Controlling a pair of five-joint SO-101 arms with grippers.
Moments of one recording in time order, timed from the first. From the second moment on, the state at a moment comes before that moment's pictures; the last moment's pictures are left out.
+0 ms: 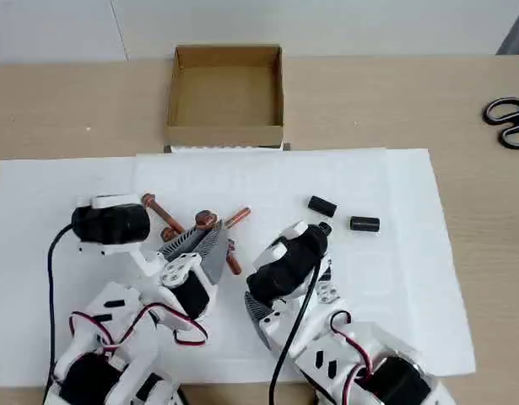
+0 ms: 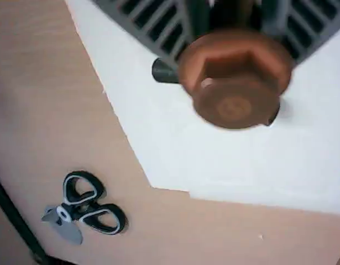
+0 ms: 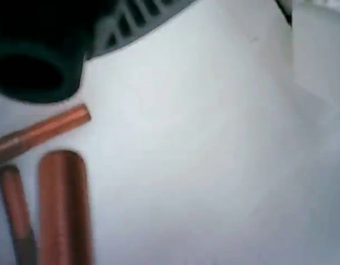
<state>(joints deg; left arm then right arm) 26.5 -92.1 64.4 58.2 40.0 -49.1 -91.8 64.6 73.6 -12.1</state>
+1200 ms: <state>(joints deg) 32.1 -92.4 64.8 57.2 39.6 -51.3 -92.2 65.8 70.6 -12.2</state>
